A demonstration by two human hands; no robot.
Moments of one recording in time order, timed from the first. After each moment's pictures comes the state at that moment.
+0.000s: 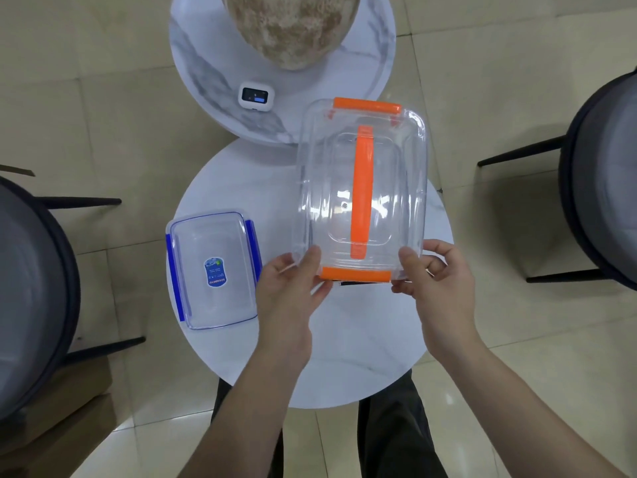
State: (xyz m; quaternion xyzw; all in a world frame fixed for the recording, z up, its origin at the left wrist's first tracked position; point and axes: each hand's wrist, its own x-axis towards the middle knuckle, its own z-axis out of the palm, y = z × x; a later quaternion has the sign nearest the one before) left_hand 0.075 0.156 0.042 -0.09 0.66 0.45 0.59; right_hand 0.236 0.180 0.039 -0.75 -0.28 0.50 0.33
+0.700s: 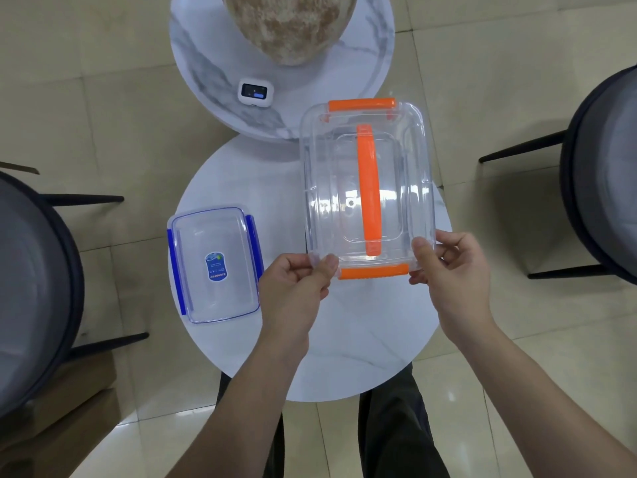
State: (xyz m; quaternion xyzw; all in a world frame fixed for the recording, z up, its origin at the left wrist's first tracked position) left_hand 0.078 0.148 0.037 0.04 0.72 0.38 0.58; right_hand 0.262 0.185 0.030 -0.73 -0.34 0.48 0.34
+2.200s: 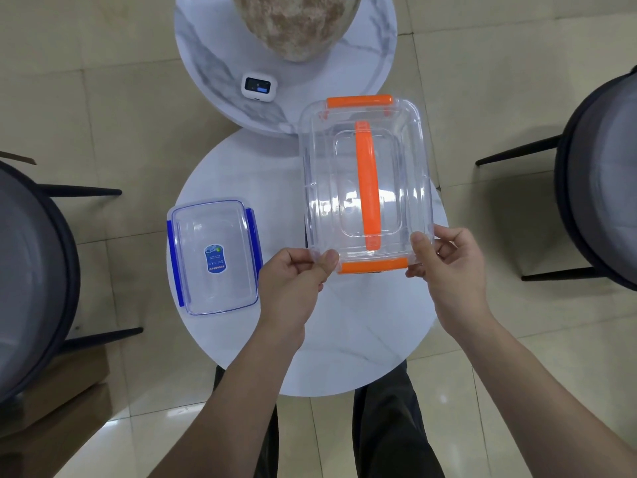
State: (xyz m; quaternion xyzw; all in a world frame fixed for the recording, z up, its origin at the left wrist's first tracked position) left_hand 0.076 0.145 0.032 0.06 0.73 0.36 0.58; right_hand 0.263 0.183 0.033 -0.72 -0.35 0.50 0.34
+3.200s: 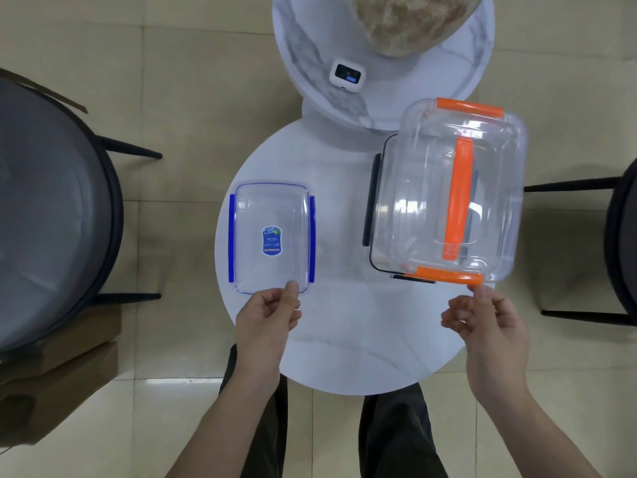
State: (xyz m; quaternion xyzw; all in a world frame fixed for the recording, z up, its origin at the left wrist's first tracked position) left_hand -0.012 0.052 0.006 -0.06 0.77 0.39 0.51; right_hand 0.232 0.122 0.022 -0.74 -0.30 0.49 0.34
